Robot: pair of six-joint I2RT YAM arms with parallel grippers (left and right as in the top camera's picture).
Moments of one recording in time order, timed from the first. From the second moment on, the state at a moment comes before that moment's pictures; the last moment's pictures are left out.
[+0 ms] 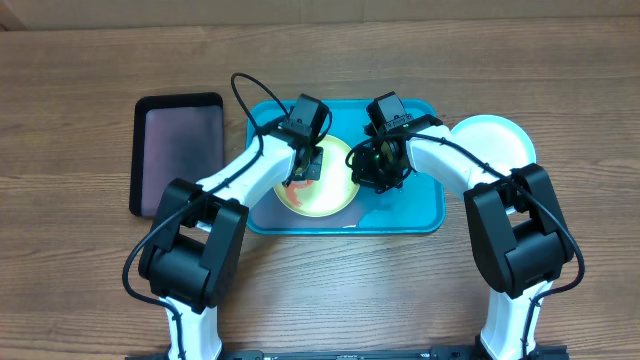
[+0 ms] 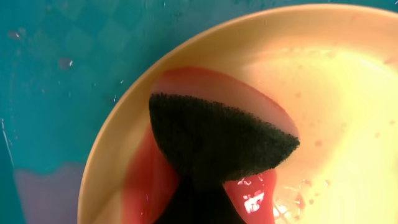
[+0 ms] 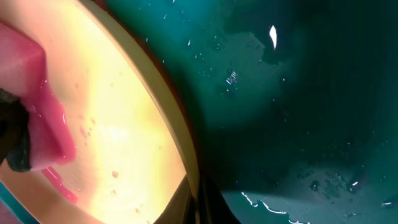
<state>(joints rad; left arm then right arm) -0.45 2.02 1.35 -0.62 -0.12 -0.30 0.41 2.05 1.35 -0.67 -0.35 0.54</state>
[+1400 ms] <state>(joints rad) -0.33 2.10 1.80 -1.02 0.02 -0.31 0.59 1.63 1.34 -1.03 0.77 0.63</state>
